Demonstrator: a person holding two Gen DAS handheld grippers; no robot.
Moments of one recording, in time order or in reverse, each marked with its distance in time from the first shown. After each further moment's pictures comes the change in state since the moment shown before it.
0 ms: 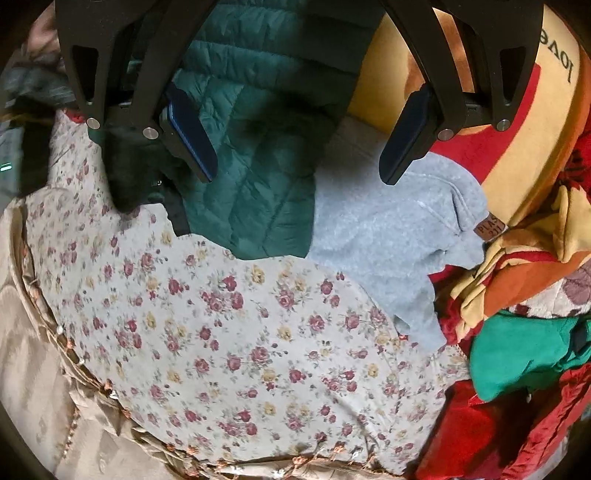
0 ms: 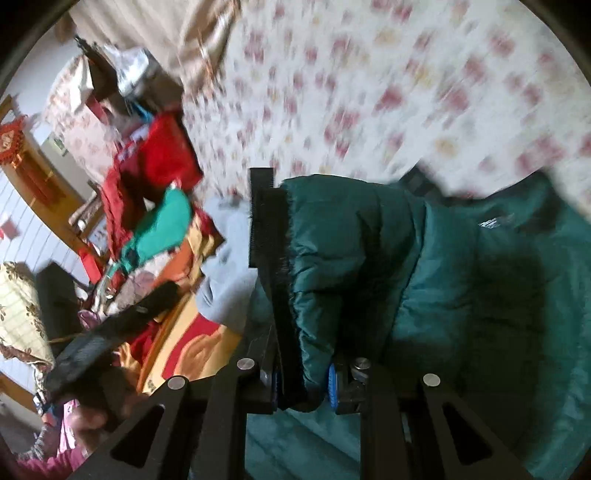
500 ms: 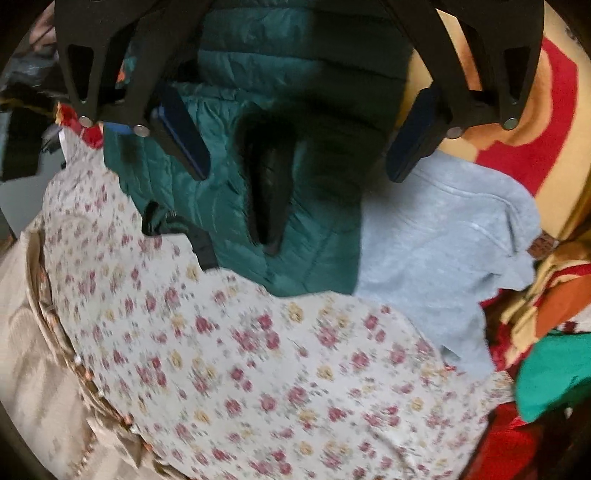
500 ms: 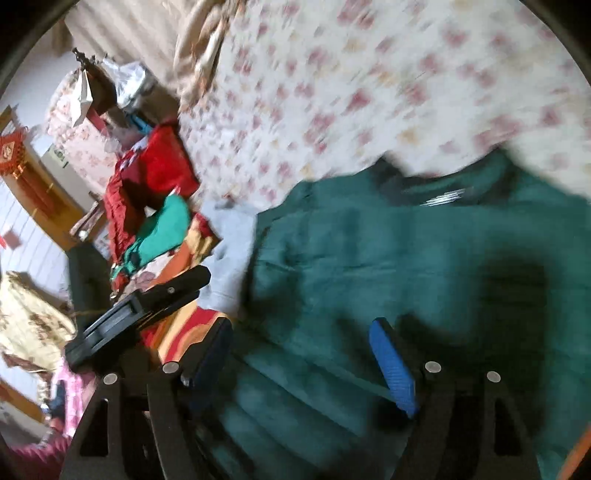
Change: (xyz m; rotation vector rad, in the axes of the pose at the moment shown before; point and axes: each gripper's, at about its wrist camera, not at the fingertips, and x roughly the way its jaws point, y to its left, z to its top) left arm 0.034 -0.025 -0.019 0.051 0.109 -0.120; right arm -0.076 -0.027 -0.040 0.023 -0.091 -0.040
